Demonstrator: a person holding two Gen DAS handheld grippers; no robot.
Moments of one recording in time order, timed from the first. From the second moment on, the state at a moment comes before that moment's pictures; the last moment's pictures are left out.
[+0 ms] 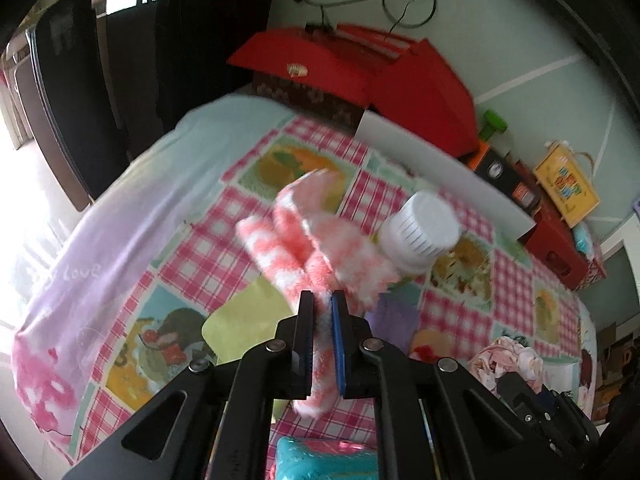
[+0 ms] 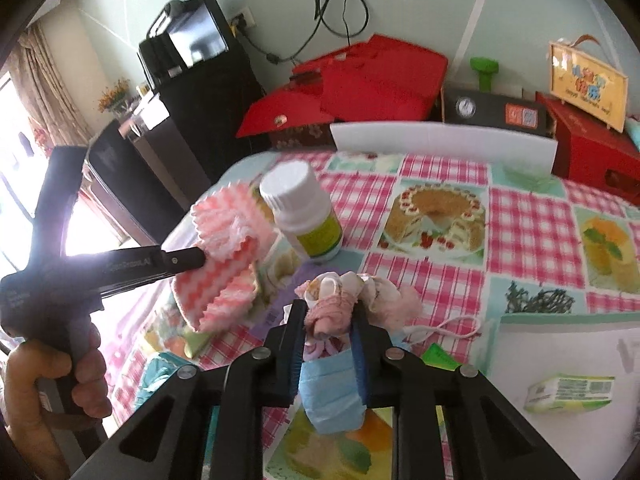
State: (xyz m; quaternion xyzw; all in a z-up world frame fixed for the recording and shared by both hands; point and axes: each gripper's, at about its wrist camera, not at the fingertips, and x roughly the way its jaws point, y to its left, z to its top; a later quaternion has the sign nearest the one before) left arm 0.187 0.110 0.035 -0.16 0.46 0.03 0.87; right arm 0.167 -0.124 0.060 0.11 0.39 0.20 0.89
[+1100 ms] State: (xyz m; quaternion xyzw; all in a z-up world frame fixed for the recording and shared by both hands) left arm 0.134 -0.026 0.148 -0.05 0.33 -0.13 0.93; right arm 0.070 -0.301 0.132 0.18 0.26 0.01 0.95
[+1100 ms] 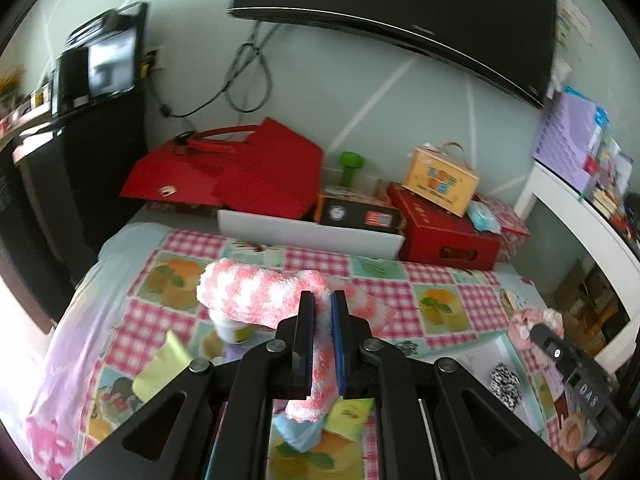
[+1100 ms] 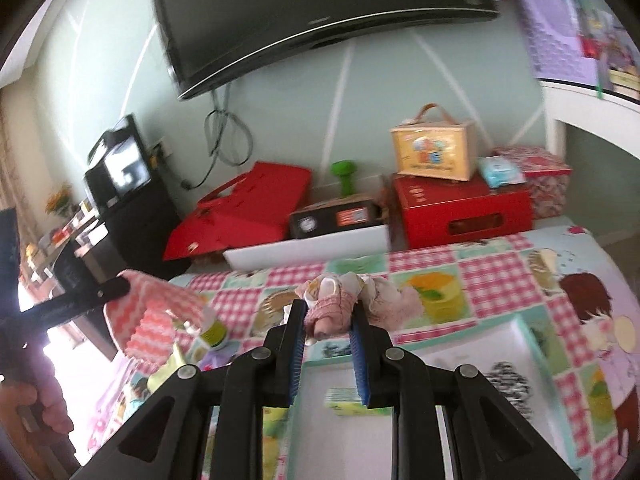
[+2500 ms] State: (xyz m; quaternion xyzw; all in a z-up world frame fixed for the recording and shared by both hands) left arm 0.098 -0.222 0.054 0.13 0.45 -0.28 0.84; right arm 0.045 -0.388 0.083 0.23 0.31 -0.08 0.92
